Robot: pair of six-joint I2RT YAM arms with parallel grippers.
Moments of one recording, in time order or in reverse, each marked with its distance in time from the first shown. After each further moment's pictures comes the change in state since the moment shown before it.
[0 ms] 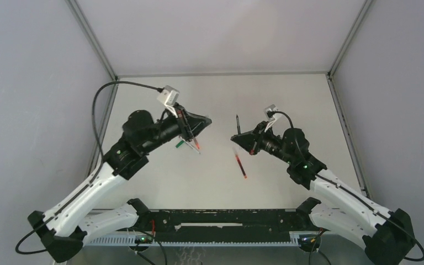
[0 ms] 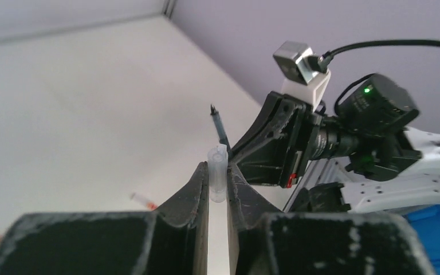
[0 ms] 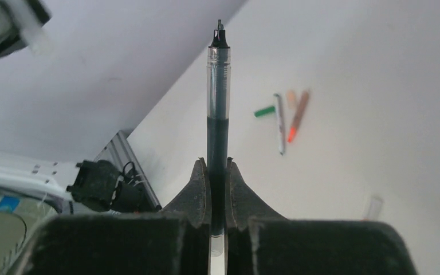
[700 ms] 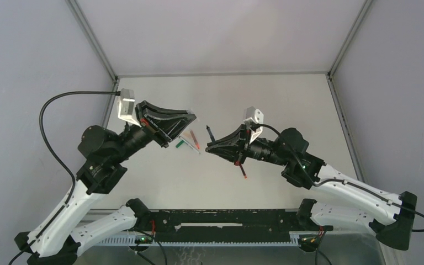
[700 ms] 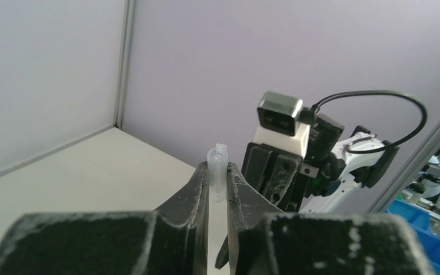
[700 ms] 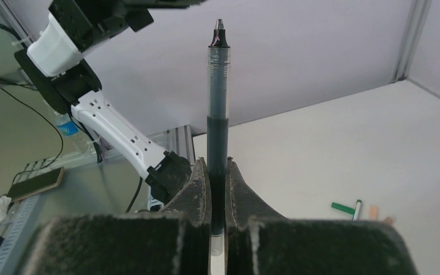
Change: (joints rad) left arm 0.000 -0.212 0.056 0.198 0.140 0.023; right arm 0.393 0.027 0.314 0.024 -0.034 -0.320
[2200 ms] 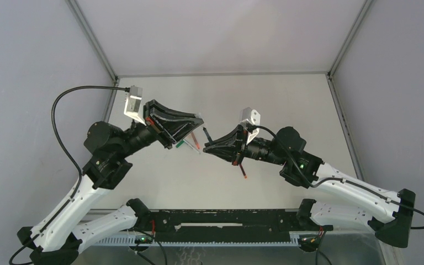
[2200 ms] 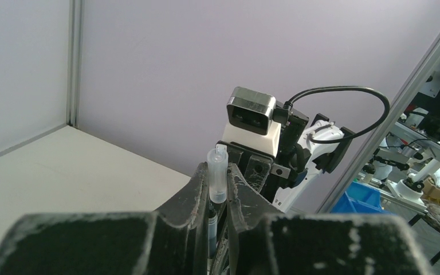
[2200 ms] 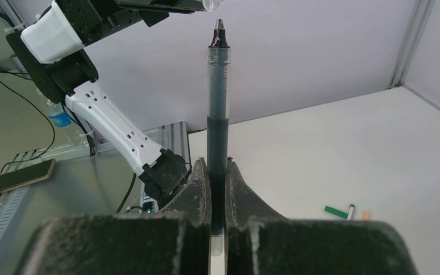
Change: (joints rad) left arm 0.000 0.043 0.000 0.079 0.130 -0.096; right arm 0.023 0.031 0.029 -0.024 -0.005 -0.063
